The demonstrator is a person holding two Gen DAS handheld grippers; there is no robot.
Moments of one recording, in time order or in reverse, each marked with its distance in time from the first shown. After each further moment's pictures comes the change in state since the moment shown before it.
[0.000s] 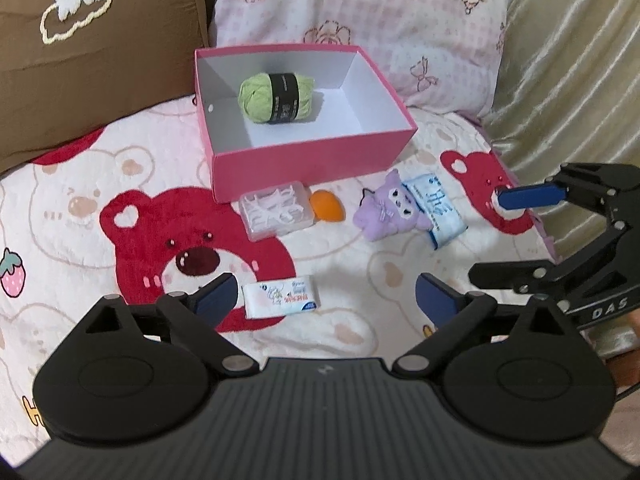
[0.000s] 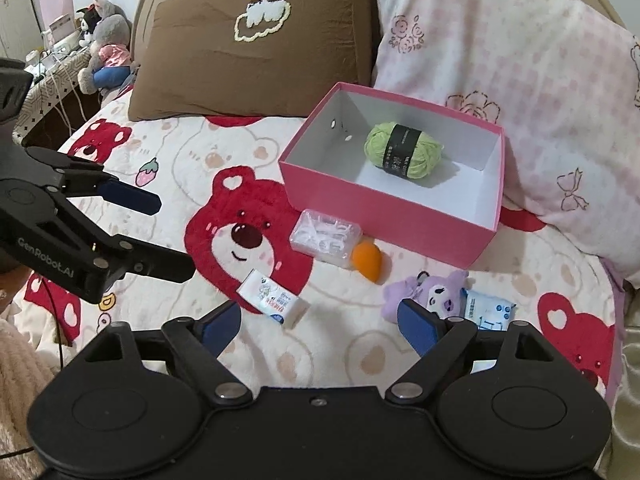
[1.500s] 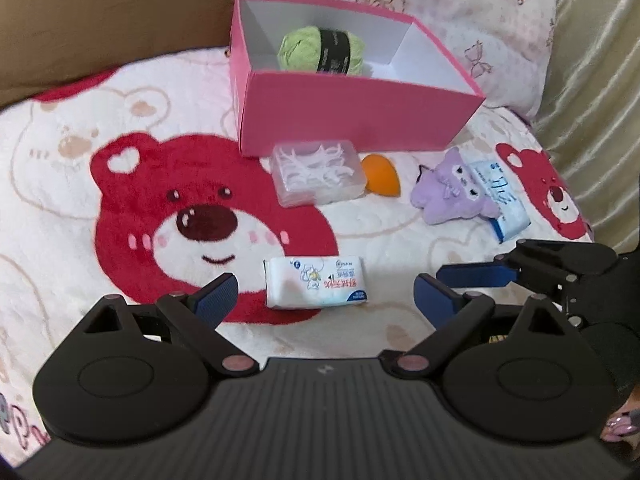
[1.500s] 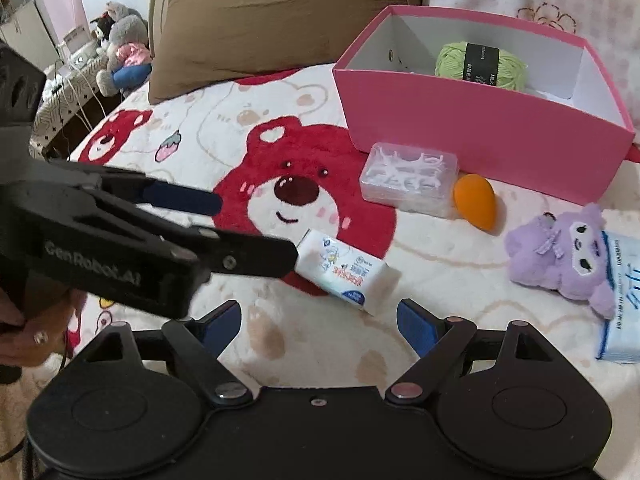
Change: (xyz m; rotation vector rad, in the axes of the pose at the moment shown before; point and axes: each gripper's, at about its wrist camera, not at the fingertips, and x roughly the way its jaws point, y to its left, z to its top) left arm 0.100 0.040 -0.063 -0.099 -0.075 0.046; right arm 0.135 0.037 -0.060 0.079 -0.037 0.162
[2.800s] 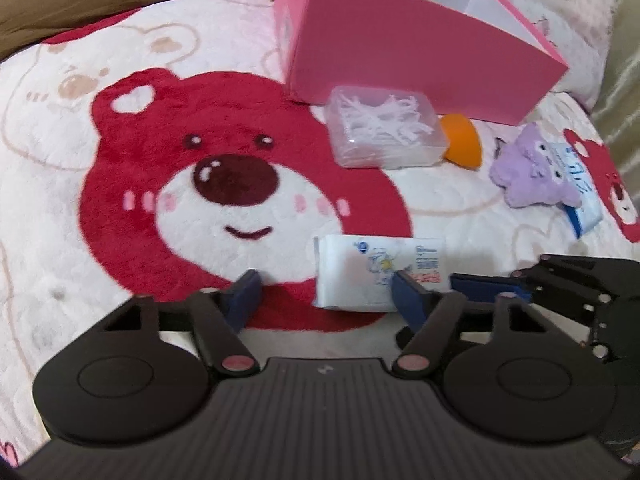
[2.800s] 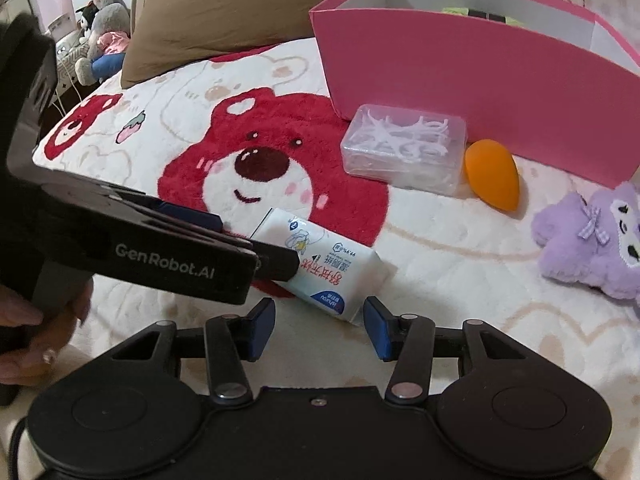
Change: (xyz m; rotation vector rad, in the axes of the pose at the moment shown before) left arm 0.073 0.032 -0.022 -0.063 0.026 0.087; right arm 0.067 -0.011 -0.017 -0.029 -0.020 -0.062
